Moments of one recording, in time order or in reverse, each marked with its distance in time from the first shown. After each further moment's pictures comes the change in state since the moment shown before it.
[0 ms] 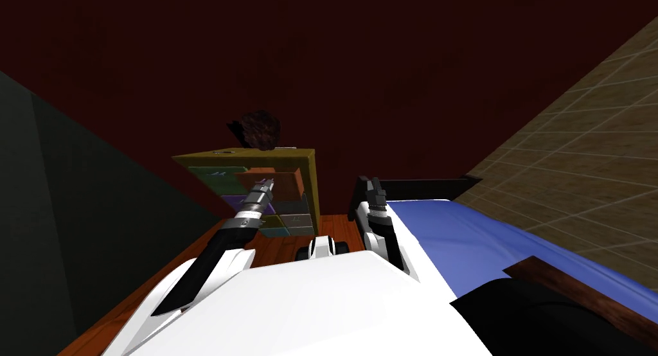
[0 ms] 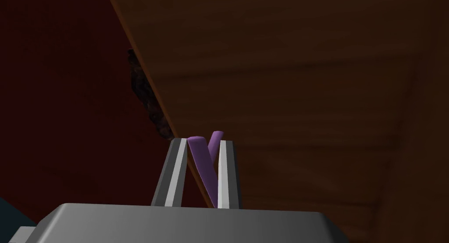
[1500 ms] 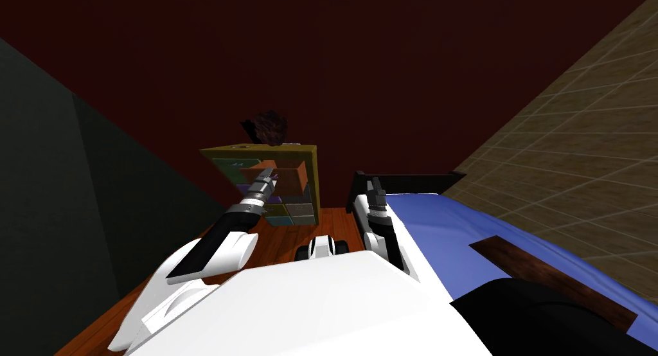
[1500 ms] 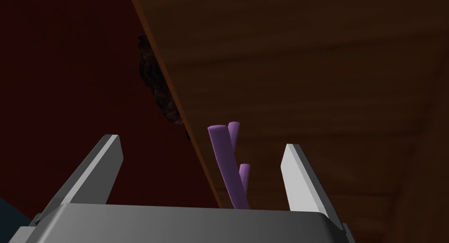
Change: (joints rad) left arm -0.202 0.032 0.037 -0.001 0.048 0.218 -0.024; right arm 0.000 0.000 0.000 0.000 0.000 0.000 0.000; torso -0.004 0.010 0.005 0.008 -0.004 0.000
